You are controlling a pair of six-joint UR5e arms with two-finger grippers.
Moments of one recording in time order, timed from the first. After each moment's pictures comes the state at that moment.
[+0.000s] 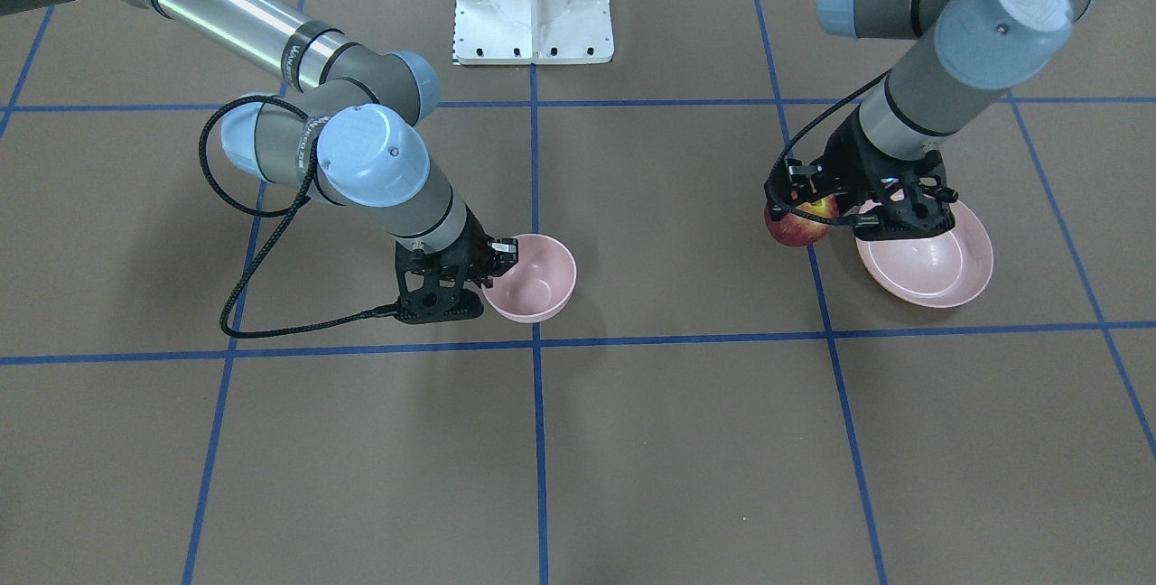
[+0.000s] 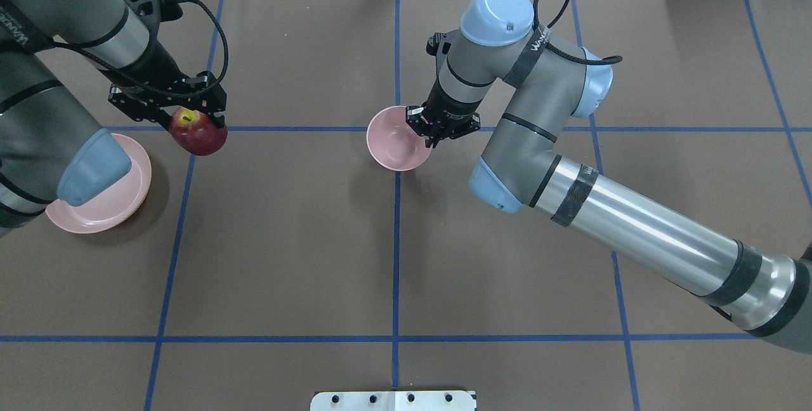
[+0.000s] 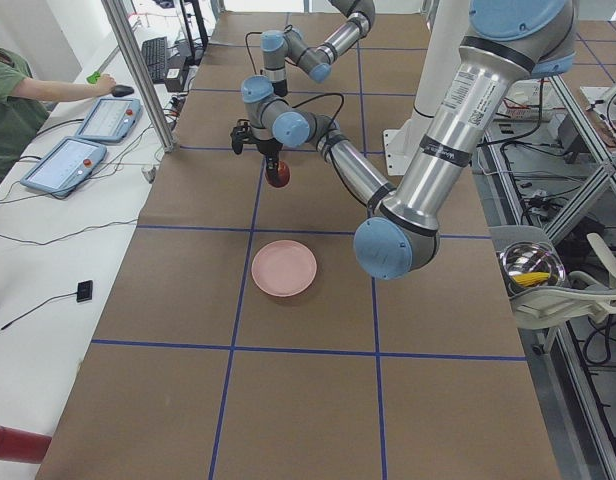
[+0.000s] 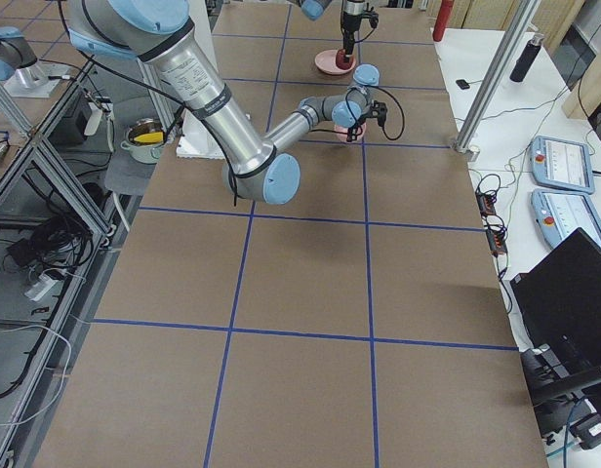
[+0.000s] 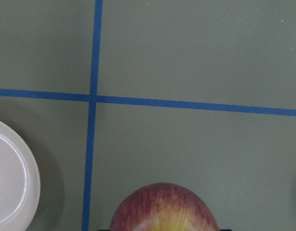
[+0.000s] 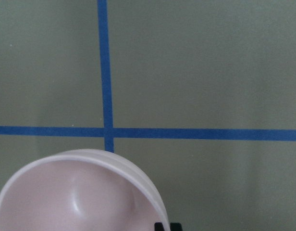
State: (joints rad) left arm -0.92 -2.05 -1.82 -1.46 -2.28 -0.94; right arm 0.70 -0.77 1.32 -1.30 2.18 1.13
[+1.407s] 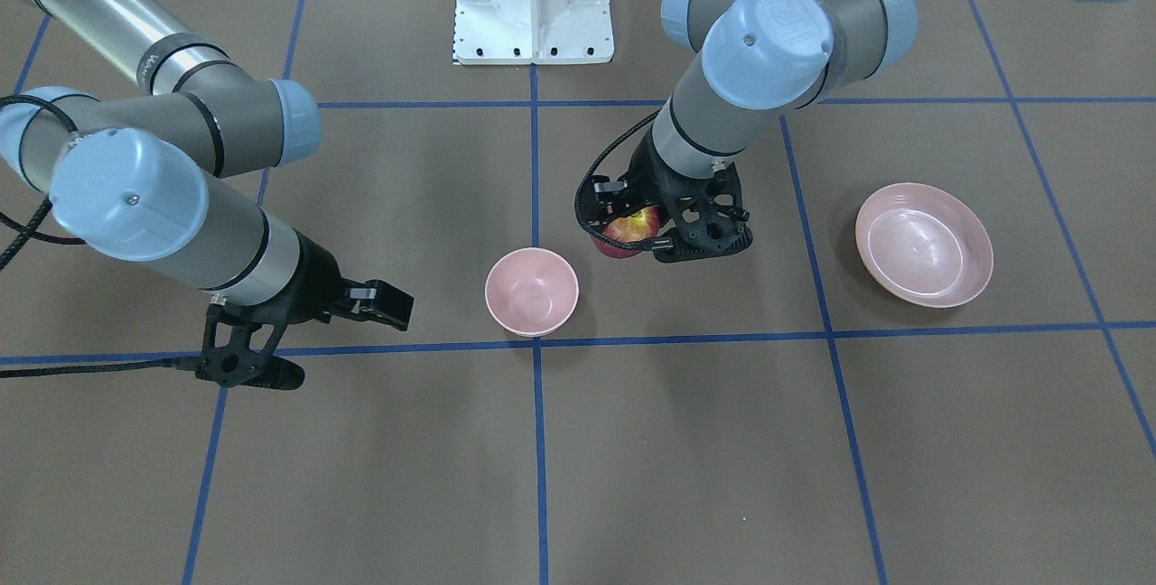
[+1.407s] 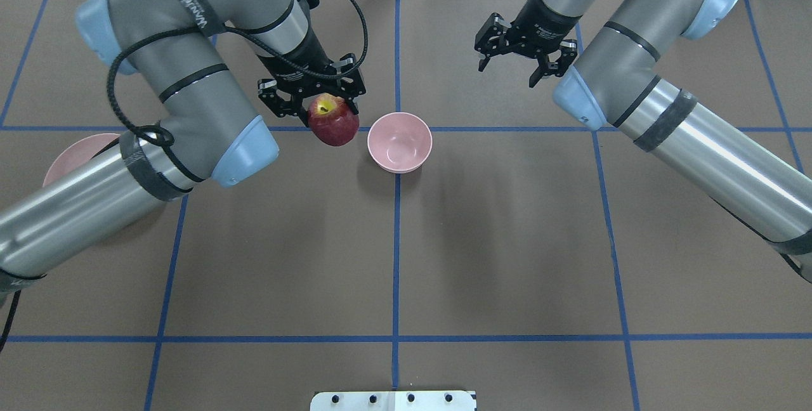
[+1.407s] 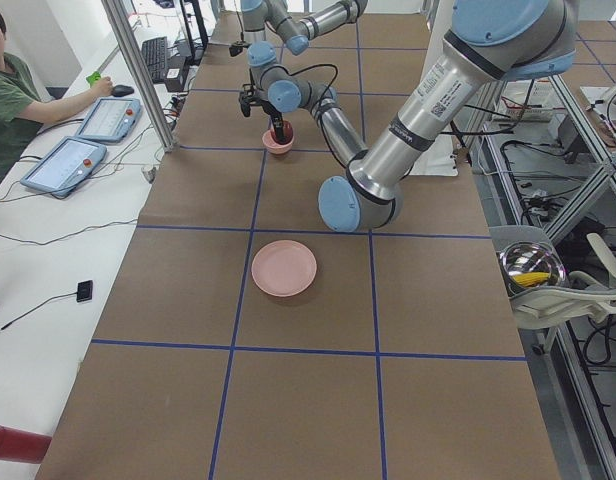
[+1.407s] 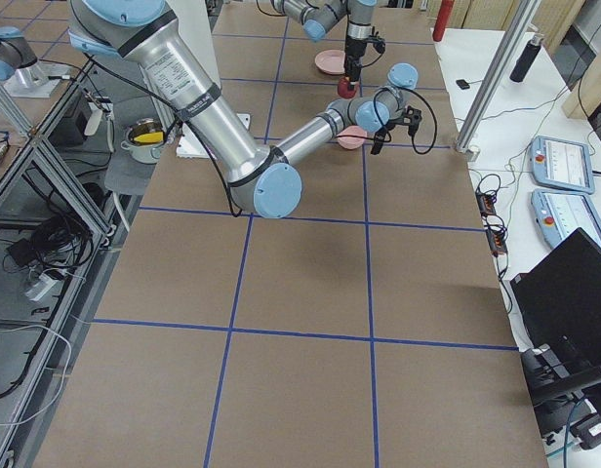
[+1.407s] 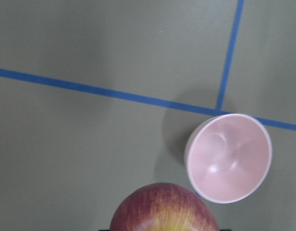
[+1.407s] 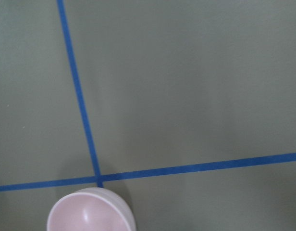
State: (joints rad) left arm -0.79 -2.40 -1.54 -1.58 -2.27 -1.25; right arm 0.95 -0.86 1.40 -1.40 2.36 1.10
